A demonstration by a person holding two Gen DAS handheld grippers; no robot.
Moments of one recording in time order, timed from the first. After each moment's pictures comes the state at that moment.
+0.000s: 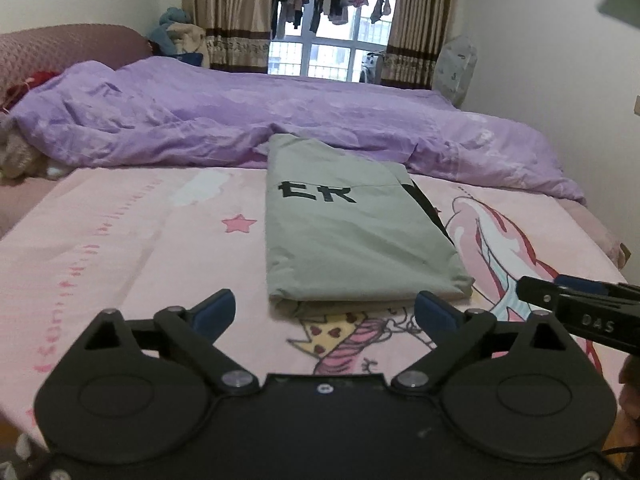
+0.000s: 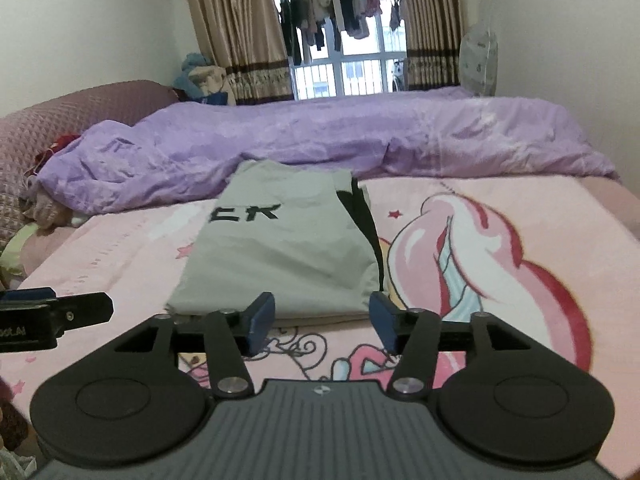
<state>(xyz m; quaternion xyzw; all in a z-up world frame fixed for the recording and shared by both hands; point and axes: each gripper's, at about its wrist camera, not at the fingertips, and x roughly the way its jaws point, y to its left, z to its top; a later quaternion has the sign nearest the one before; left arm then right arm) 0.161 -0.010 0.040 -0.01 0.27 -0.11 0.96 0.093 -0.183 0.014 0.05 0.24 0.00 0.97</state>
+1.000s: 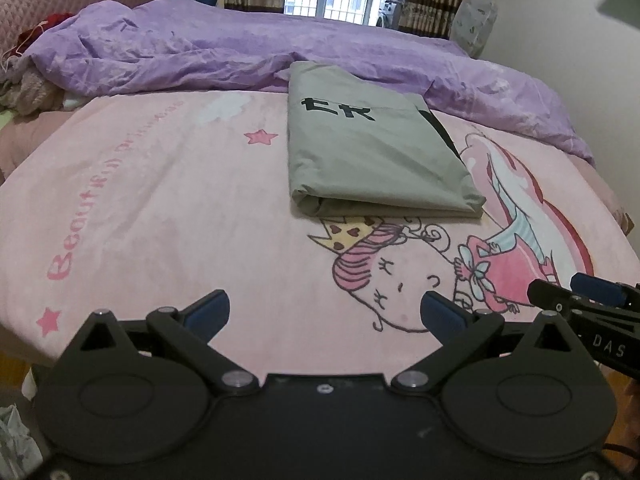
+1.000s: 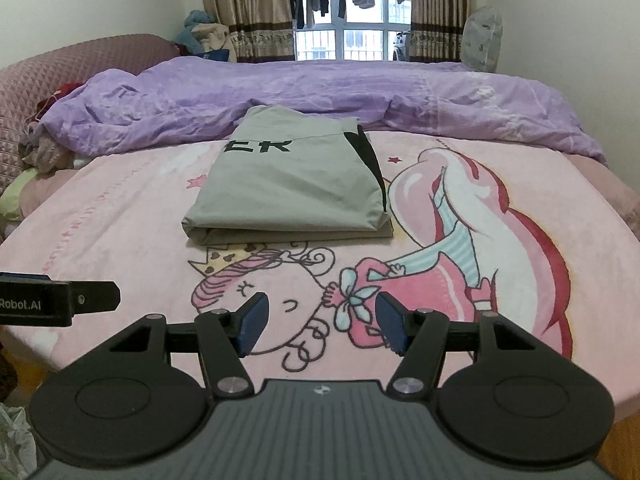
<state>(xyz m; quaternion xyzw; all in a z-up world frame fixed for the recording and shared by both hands) 0.133 0.013 0.004 -0.02 0.36 -0.10 0.93 0.046 -0.150 -0.016 0.01 0.30 -0.01 0.95</state>
